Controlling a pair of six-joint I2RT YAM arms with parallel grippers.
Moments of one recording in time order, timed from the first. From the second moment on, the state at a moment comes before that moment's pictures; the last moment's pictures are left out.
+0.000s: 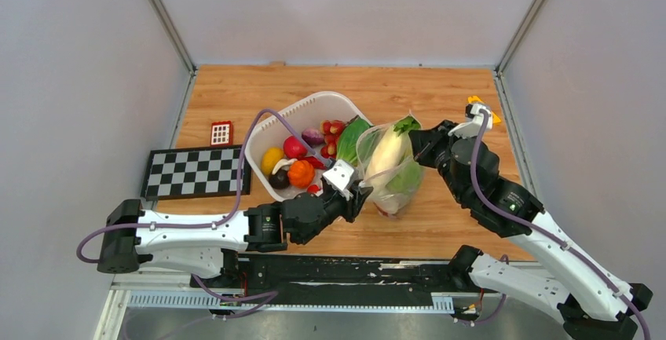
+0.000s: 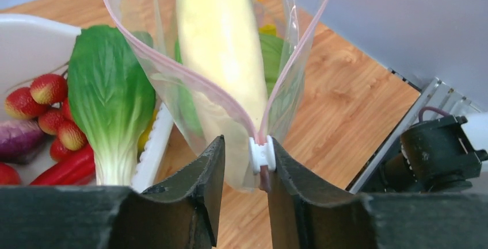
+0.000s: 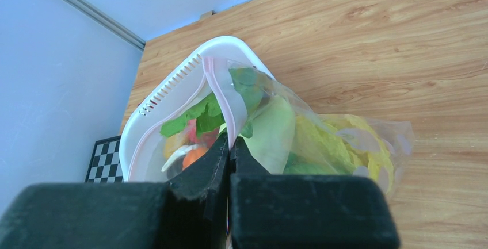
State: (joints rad) left arm -1.43 1.12 0.78 0.21 -0.61 -0.23; right arm 0.83 0.78 1.03 -0.48 0.57 0.71
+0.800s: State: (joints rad) left arm -1.38 1.02 0.83 0.11 -0.47 -0.06; right arm 0.77 0.89 1.47 -0.69 0.32 0.29
